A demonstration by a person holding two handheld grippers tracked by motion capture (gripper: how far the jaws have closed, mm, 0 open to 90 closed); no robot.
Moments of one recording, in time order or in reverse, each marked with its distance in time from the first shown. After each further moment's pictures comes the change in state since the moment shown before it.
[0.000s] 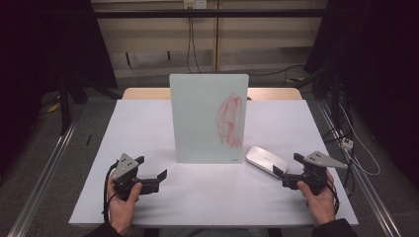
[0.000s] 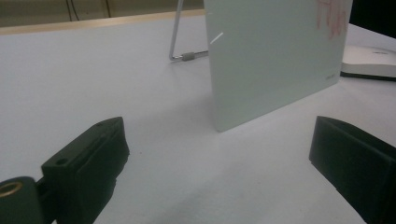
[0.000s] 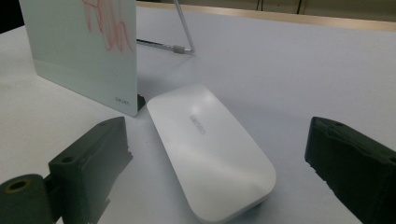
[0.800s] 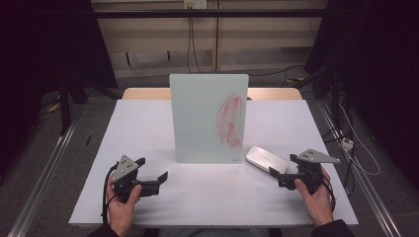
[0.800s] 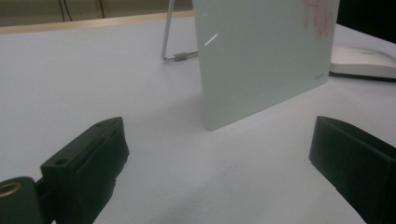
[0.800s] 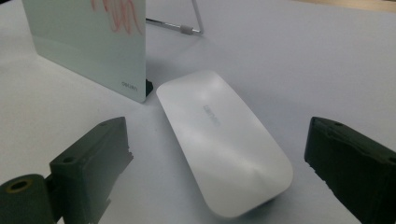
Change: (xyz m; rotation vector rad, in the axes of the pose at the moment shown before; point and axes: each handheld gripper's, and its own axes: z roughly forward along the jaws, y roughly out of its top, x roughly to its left) left arm -0.006 0.001 -0.005 -0.006 -0.028 -0.005; right arm 0.010 0.010 0.006 0.108 0.006 -0.024
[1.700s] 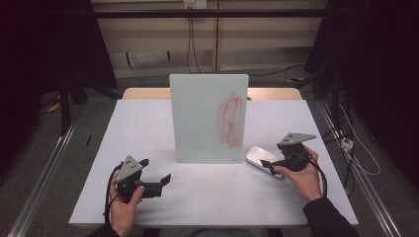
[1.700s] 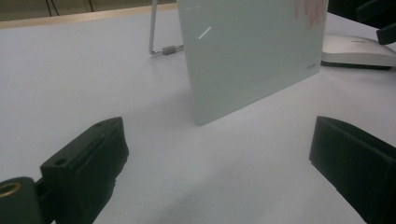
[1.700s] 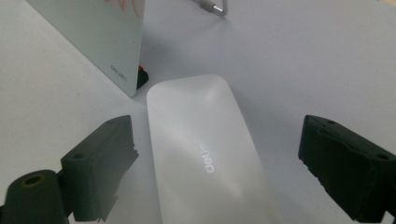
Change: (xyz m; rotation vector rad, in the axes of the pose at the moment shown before) left arm -0.002 -0.001 0.006 0.034 -0.022 0.028; right arm -0.012 0.036 0.047 0.183 0.098 -0.201
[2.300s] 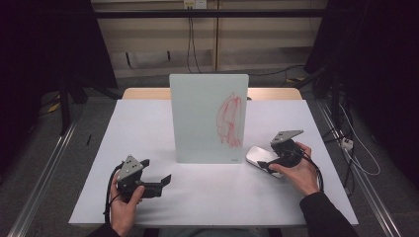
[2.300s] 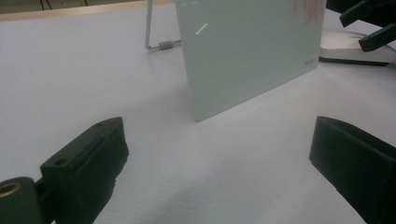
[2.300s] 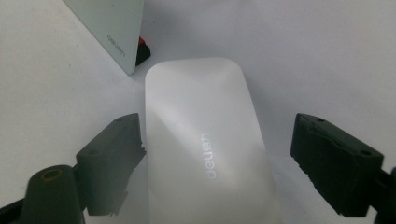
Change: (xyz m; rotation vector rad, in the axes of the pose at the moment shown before) left arm 0.002 -0.001 0.002 0.019 -0.014 -0.006; right arm -0.003 0.008 0.018 0.125 0.044 -0.089
